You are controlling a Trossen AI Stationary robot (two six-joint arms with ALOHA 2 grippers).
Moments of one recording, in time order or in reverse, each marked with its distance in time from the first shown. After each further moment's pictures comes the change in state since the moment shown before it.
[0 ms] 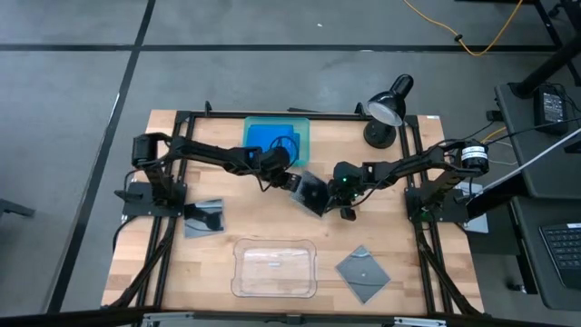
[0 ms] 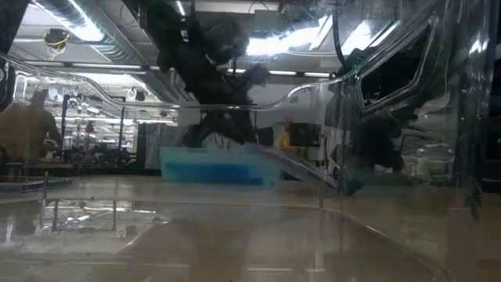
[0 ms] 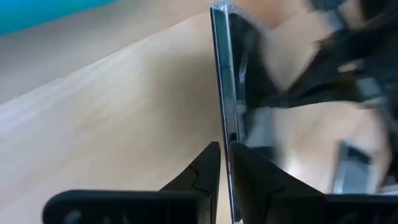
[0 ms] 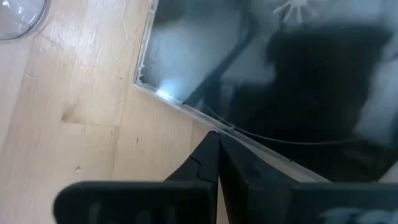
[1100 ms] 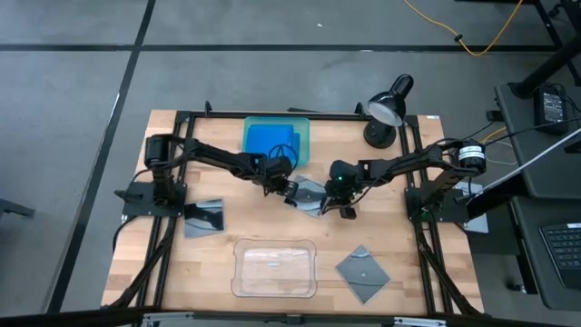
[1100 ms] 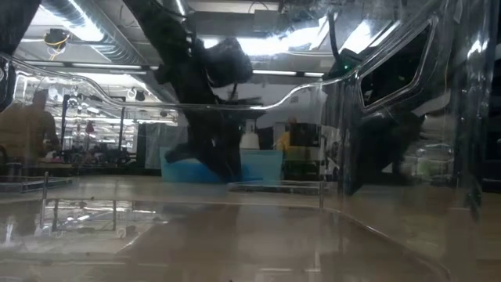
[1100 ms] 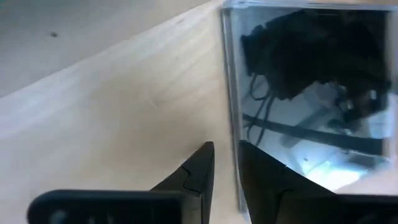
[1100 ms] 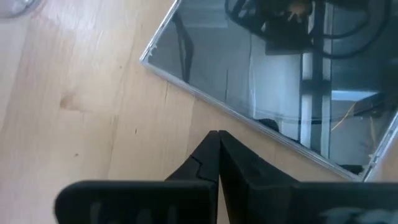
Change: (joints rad) left arm 0.002 0.102 0.002 -0.118 -0.093 0.030; right arm -0.010 0.008 0.088 -0.123 -0.010 -0.076
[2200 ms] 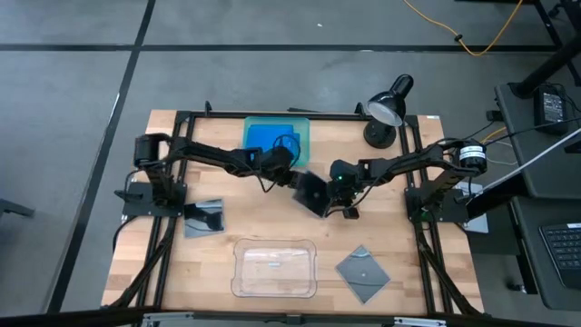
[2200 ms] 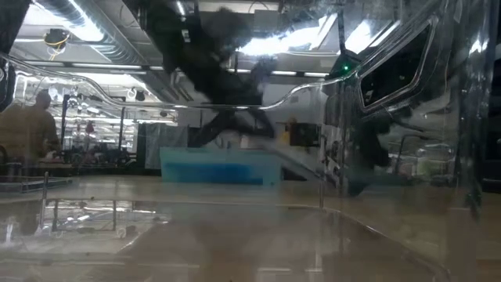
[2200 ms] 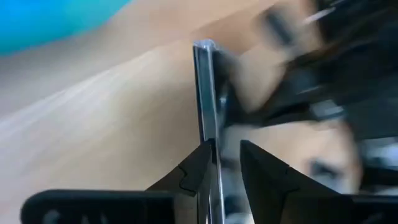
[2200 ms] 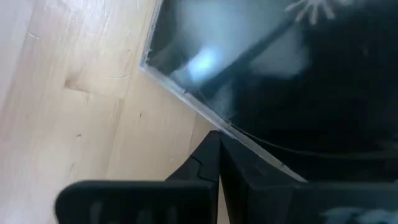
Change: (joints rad) left arm -0.016 -0.087 -0.001 0.259 0.059 -0.051; right arm -0.009 -0.003 0.004 -0.032 -0.011 -0.083
